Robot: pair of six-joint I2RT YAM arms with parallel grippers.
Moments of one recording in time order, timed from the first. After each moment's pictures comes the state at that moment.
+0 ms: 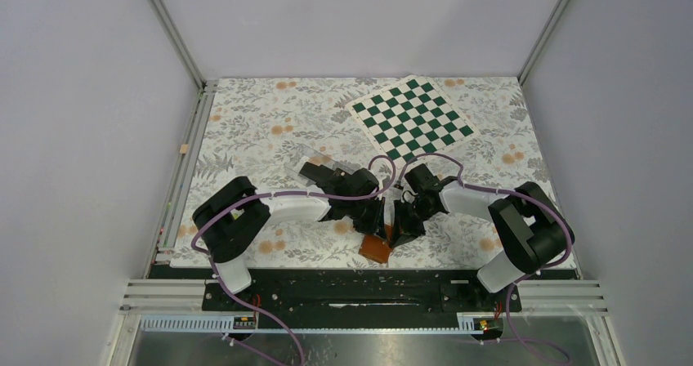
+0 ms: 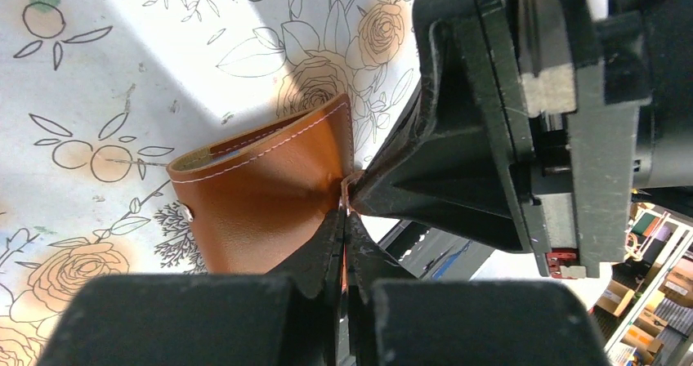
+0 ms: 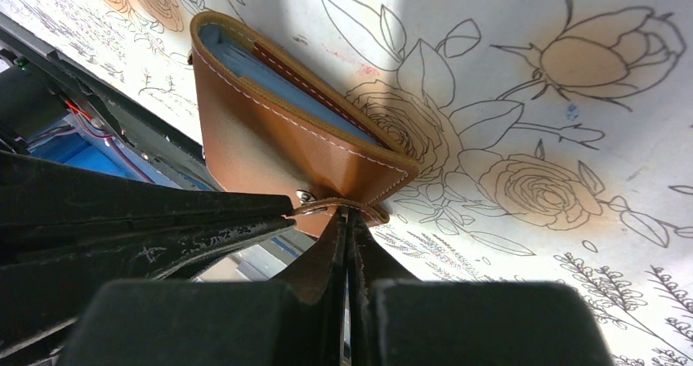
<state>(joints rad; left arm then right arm) -0.96 1.76 0.97 -0.14 0.38 -0.74 0.55 1.57 0.68 -0.46 -0.58 0.55</state>
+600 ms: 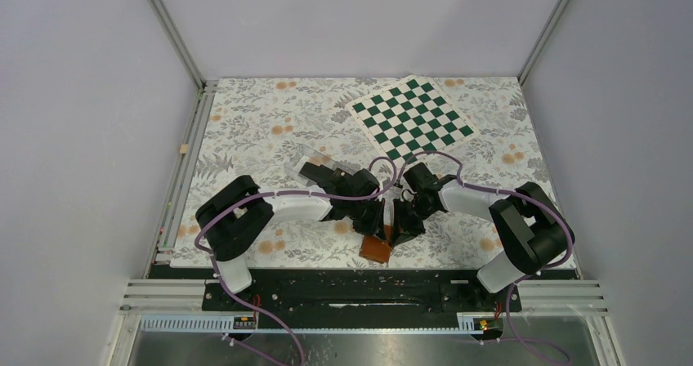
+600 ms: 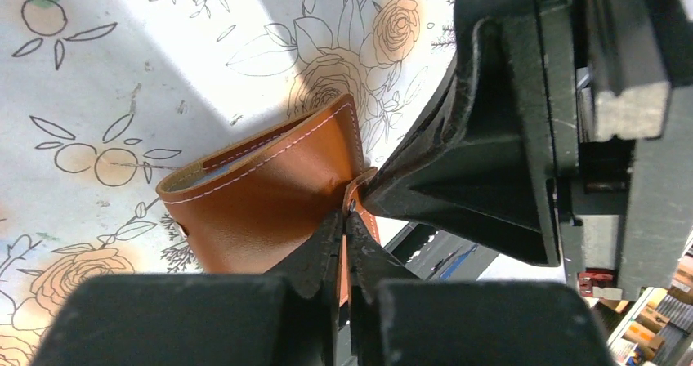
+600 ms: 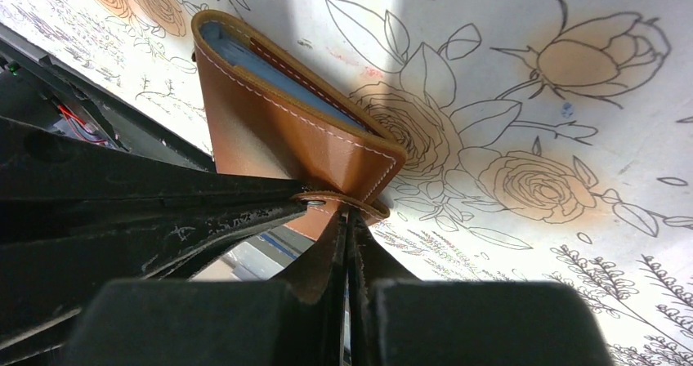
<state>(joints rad) -0.96 1.78 0.98 -0.15 0.38 -0.73 0.56 1.57 0.71 -0.49 -0.56 0.55</state>
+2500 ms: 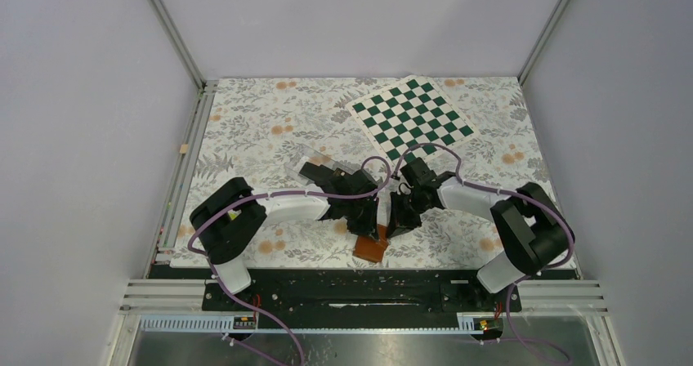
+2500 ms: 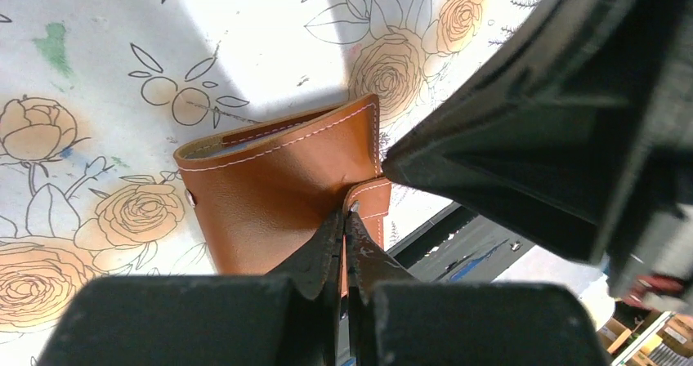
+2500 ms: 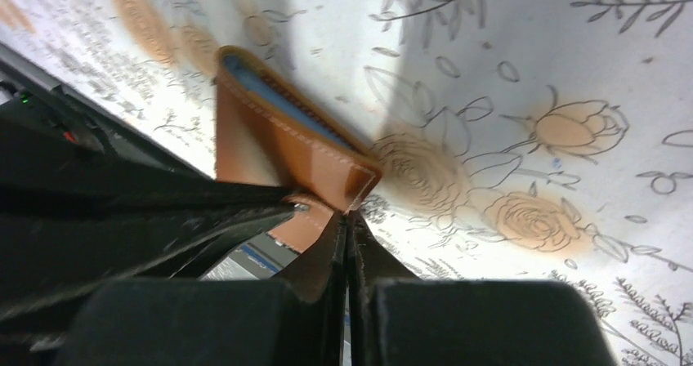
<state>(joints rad) -0.96 1.74 0.99 -0.28 0.29 -0.78 0.57 1.59 0.75 -0.45 -0.49 0.55</state>
